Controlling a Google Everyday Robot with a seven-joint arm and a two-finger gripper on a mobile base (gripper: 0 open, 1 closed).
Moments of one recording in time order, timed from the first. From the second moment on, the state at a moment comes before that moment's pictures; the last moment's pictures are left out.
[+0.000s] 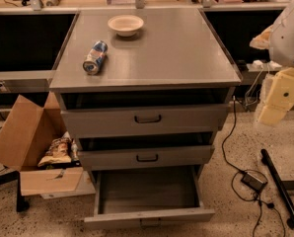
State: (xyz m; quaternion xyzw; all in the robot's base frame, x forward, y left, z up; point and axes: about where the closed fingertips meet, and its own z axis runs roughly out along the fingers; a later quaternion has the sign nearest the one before) arm 0.438 -0.216 0.977 -0.60 0.78 -0.04 0.16
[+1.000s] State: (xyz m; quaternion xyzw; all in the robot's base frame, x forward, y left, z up) arm 0.443 -0.219 0.867 -0.62 0.77 -0.02 0.17
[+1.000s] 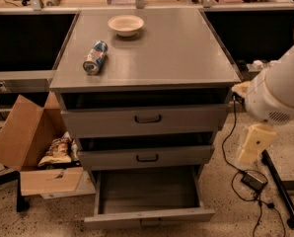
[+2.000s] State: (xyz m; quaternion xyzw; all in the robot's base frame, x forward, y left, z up) arm 0.424 -0.187 0.664 -0.63 0.75 0.11 0.14
